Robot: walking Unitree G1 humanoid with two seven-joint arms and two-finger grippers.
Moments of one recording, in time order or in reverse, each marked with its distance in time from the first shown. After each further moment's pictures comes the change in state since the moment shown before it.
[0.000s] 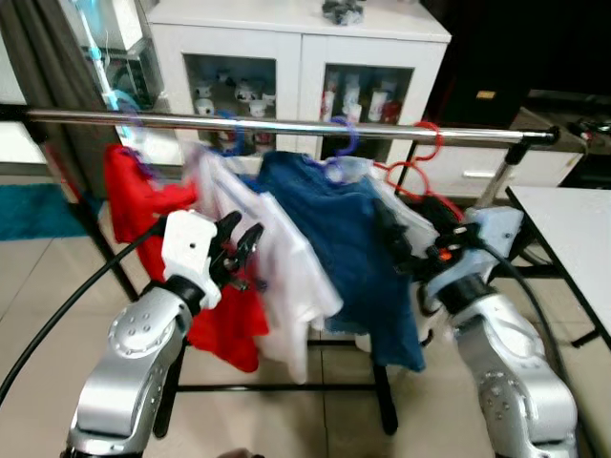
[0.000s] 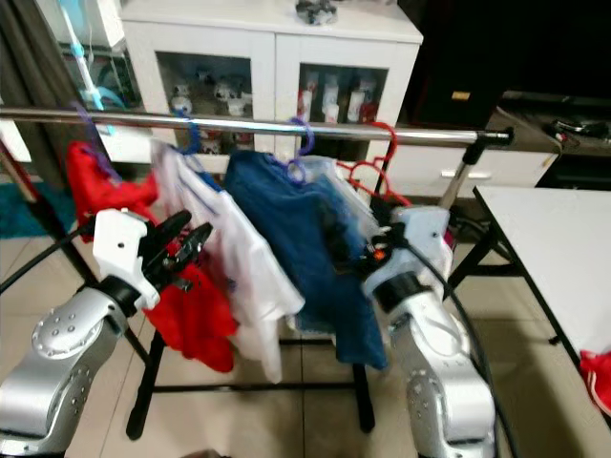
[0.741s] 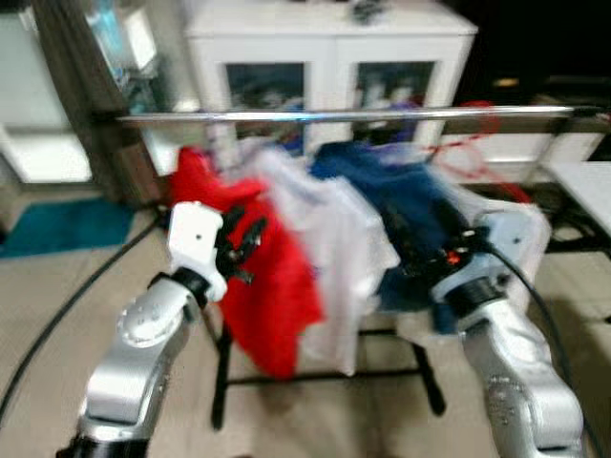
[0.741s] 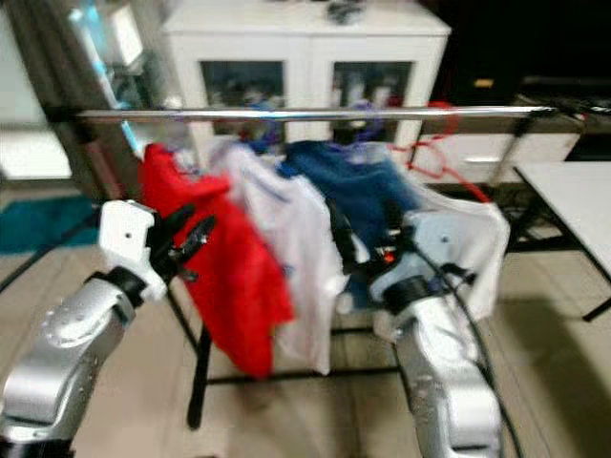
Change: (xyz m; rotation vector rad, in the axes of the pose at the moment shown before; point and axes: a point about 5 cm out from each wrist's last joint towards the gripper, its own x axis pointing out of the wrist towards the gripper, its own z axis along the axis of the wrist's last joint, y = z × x) left arm 0.007 0.002 0.000 -0.016 0.003 0.011; right arm -0.004 -0.006 -0.004 -0.028 0.014 -0.063
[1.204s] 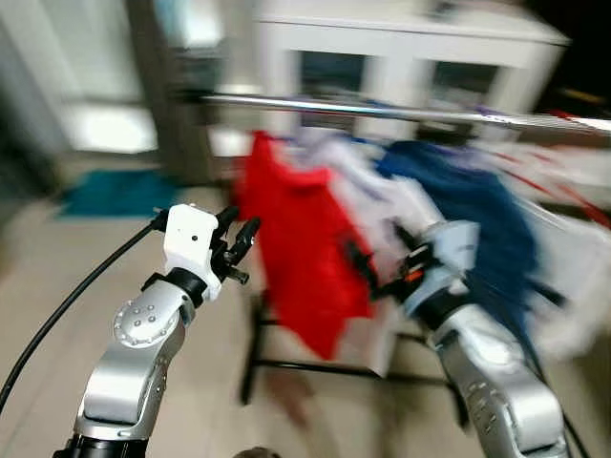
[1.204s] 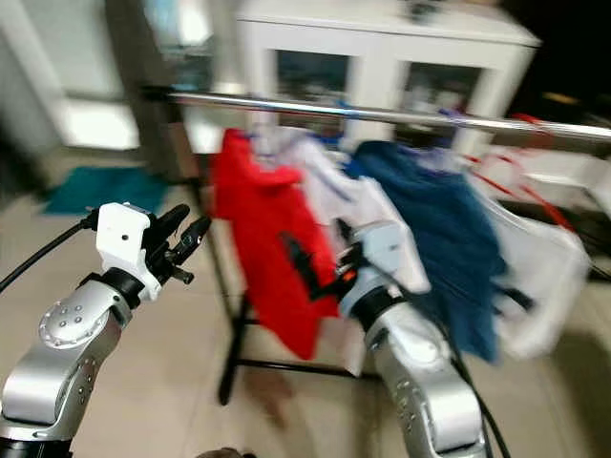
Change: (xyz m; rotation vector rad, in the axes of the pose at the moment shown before) left arm 0.003 0.000 0.000 0.022 -0.008 0.013; right arm -0.001 0.023 -0.020 -0.015 0.153 0.210
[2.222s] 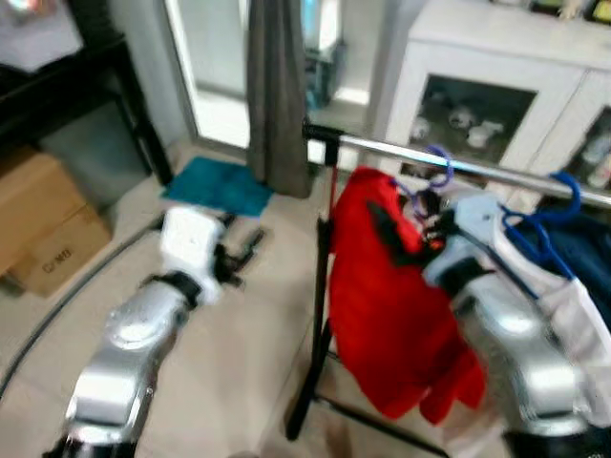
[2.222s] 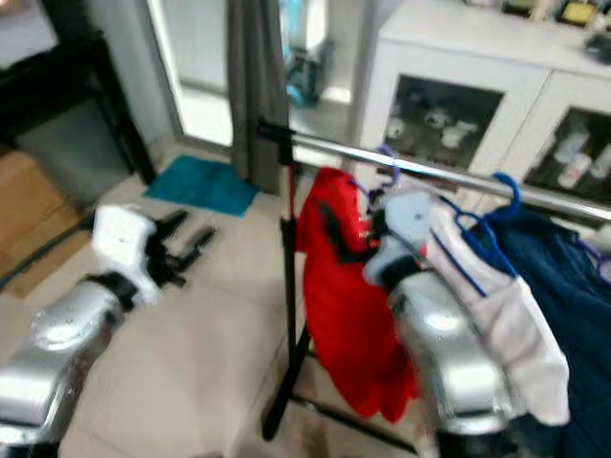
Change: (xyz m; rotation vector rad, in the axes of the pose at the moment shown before) left arm -0.002 -0.014 0.003 0.004 0.013 -0.202; right arm 0.002 -0.051 0.032 -0.189 0.006 -0.242
